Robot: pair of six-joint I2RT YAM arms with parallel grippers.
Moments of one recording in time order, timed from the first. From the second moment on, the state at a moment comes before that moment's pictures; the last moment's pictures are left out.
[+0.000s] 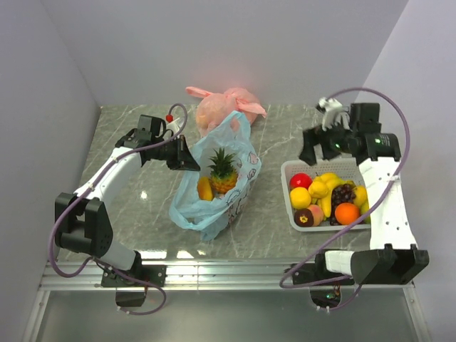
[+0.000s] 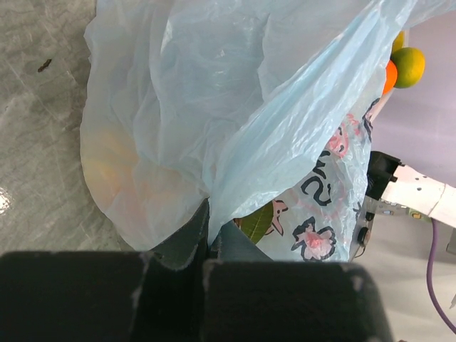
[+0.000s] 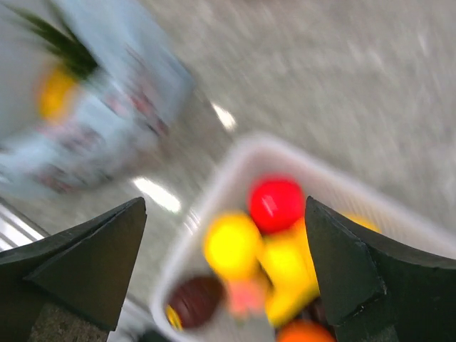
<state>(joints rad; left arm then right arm) -0.23 1.50 1.20 -0.59 0.76 -0.35 0.02 1.28 1.52 -1.01 -0.48 -0.30</state>
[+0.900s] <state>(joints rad) -0.23 1.50 1.20 -0.61 0.76 -0.33 -0.13 1.51 1.16 -1.01 -0.25 -0.70</state>
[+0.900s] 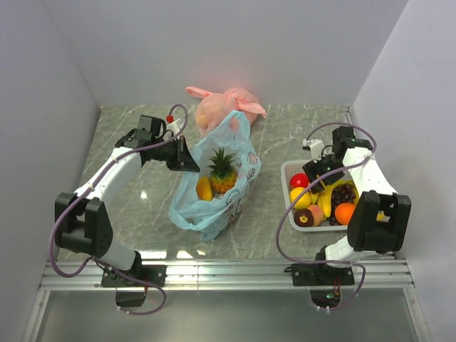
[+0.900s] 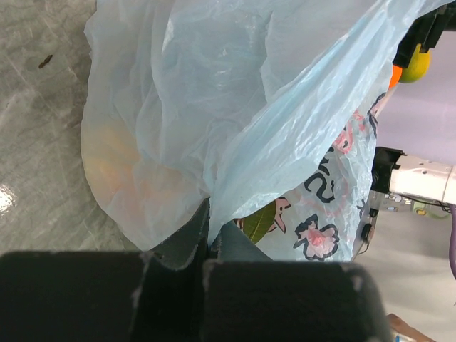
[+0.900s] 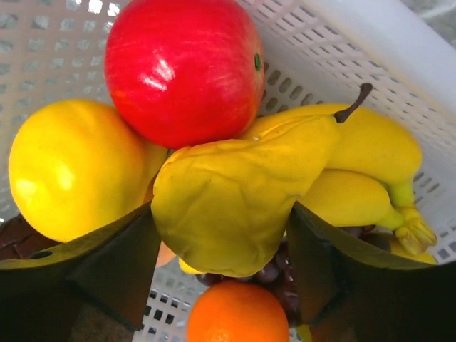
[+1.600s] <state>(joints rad) -0.23 1.50 1.20 -0.61 0.76 -0.31 0.43 1.52 1.83 -1.13 -0.46 -0.53</state>
